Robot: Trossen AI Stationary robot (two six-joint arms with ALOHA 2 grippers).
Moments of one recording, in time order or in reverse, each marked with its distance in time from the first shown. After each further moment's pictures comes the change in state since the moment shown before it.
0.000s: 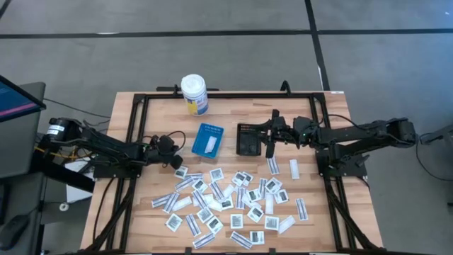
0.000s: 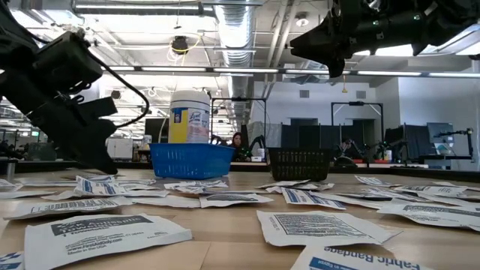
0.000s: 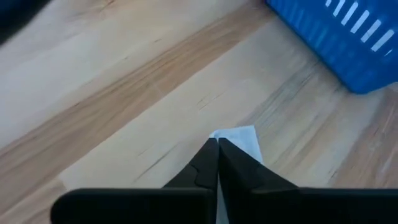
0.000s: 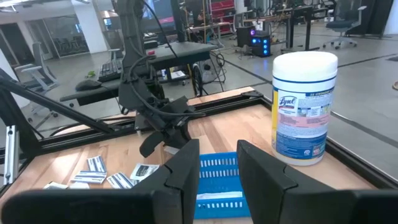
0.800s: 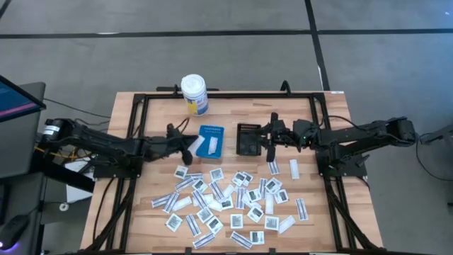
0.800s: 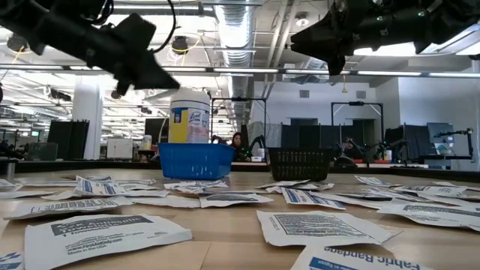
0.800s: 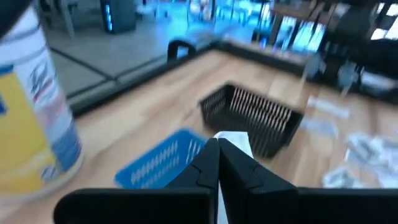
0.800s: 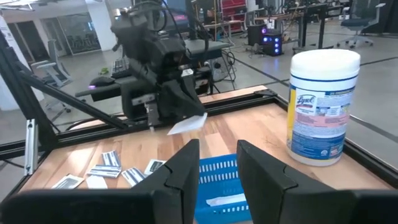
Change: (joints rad) left arm -0.011 -0.091 0.242 0.379 0.007 0.437; right arm 0.043 0.000 0.000 0.000 0.000 0.000
